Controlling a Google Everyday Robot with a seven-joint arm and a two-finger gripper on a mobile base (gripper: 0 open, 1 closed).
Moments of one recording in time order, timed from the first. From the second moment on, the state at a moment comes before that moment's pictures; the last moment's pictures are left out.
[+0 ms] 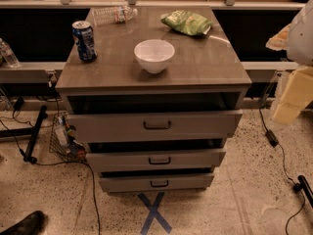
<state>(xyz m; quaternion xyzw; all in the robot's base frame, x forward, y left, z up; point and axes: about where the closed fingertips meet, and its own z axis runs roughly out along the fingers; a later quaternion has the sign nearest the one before) 0.438 -0.217 0.977 -0.60 0.78 -0.04 0.16</state>
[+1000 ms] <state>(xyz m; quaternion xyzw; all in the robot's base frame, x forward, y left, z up) 0.464 -0.213 0.978 -0.59 0.78 -0.04 0.19</state>
